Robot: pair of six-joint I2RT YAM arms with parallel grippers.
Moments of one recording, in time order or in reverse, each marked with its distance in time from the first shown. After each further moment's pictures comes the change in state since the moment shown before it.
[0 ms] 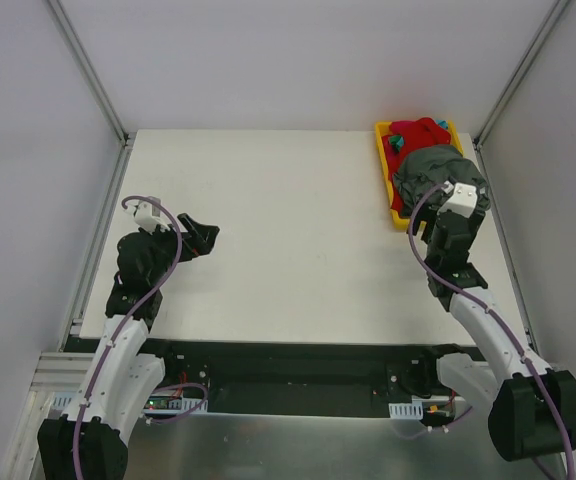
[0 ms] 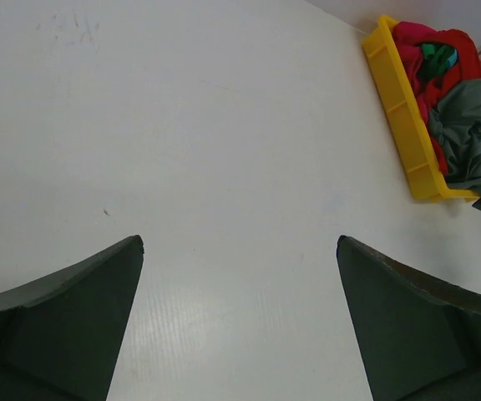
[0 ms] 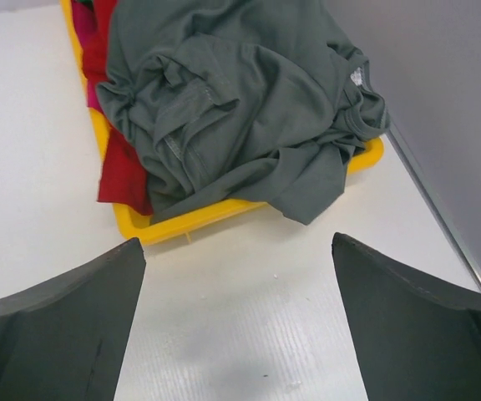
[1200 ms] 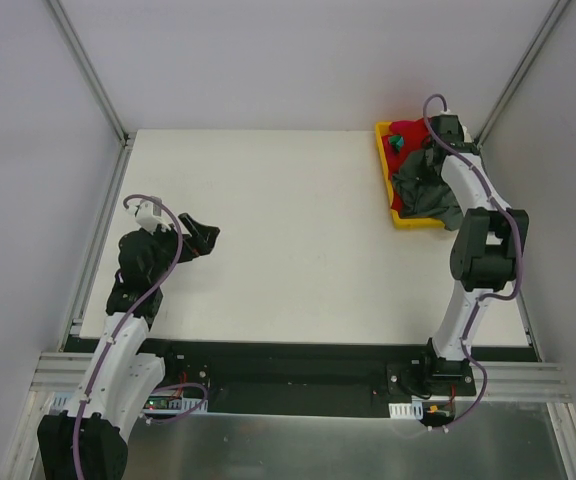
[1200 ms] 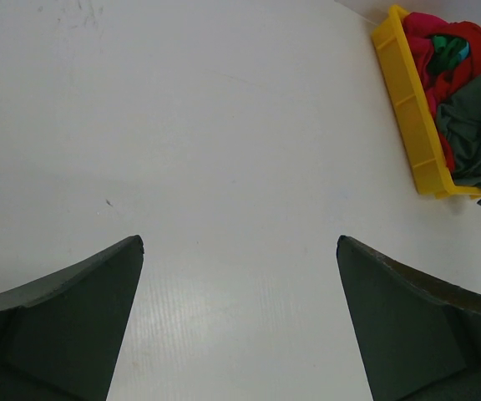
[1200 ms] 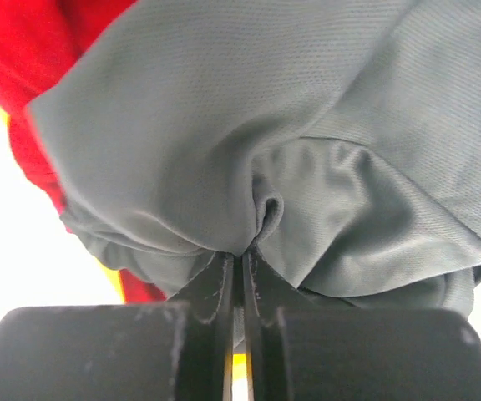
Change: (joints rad) left arm 0.000 0.019 0.005 -0.011 -0.002 -0.005; right arm -0.170 1.001 1.127 -0.752 -0.203 0.240
